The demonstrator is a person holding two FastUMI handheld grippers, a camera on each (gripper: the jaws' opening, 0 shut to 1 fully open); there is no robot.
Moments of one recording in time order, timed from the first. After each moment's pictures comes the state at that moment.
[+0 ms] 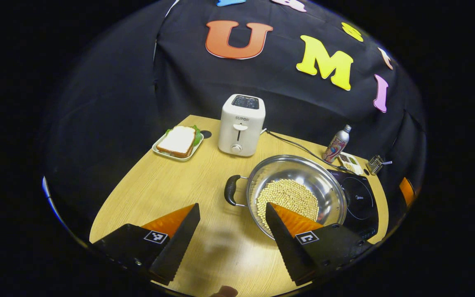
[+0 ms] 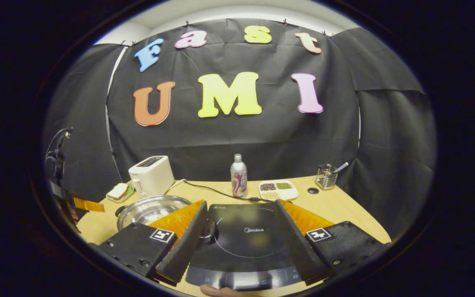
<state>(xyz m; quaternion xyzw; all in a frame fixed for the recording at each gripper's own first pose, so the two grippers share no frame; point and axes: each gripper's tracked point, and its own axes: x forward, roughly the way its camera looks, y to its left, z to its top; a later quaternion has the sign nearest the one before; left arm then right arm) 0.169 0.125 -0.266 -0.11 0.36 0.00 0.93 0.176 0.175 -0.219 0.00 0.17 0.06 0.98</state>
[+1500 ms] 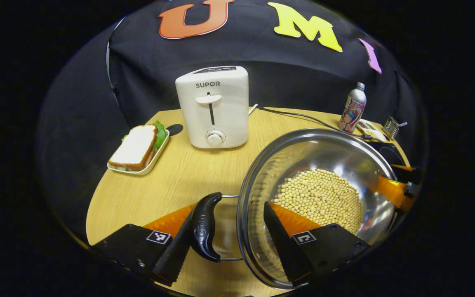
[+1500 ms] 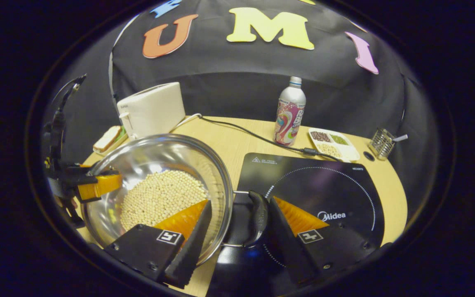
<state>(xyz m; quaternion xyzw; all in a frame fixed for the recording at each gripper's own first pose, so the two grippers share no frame) 0.268 0.110 -0.395 0.01 0.39 -0.04 0.92 0.253 0.276 -0.393 -0.09 0.36 0.12 0.92</state>
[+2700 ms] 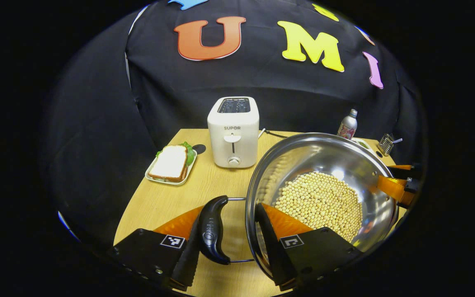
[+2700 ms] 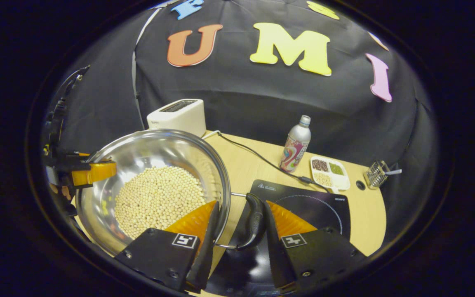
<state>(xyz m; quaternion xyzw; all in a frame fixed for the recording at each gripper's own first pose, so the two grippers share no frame) 0.227 0.133 -0.271 -0.02 0.37 -0.02 0.93 0.229 0.283 -0.274 -0.11 0.34 0.18 0.92</state>
